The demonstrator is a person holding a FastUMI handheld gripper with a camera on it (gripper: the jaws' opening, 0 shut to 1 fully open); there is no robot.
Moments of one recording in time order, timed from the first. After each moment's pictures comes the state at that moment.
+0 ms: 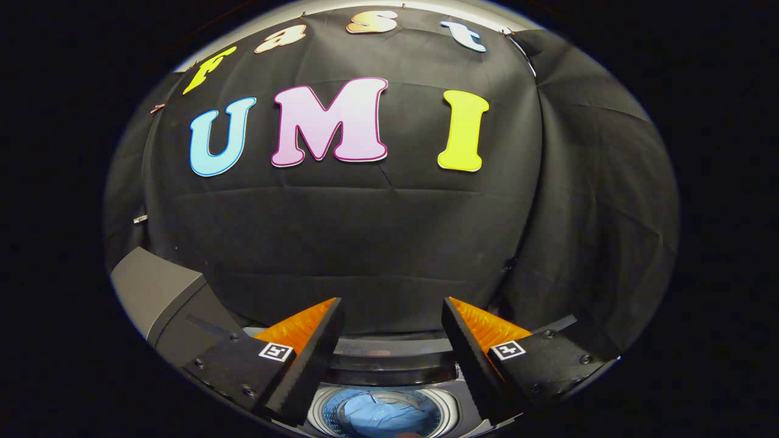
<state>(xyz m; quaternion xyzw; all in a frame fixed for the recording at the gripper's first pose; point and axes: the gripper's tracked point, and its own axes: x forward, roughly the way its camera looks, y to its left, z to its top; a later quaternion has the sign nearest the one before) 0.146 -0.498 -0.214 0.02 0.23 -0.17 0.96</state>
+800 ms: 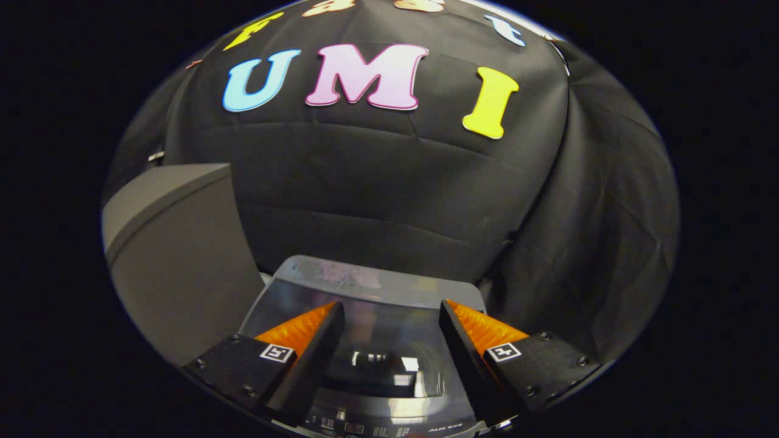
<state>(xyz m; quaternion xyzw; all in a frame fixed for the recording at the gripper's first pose) 0.064 -0.461 -0.299 -0.04 0.32 -0.12 0.94</state>
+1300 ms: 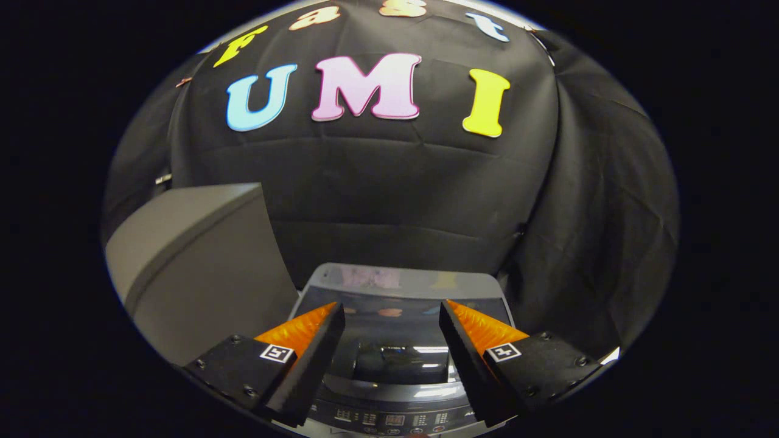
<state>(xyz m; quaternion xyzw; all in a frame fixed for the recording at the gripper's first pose) 0.054 -0.424 -0.257 0.02 0.29 -0.13 0.95</state>
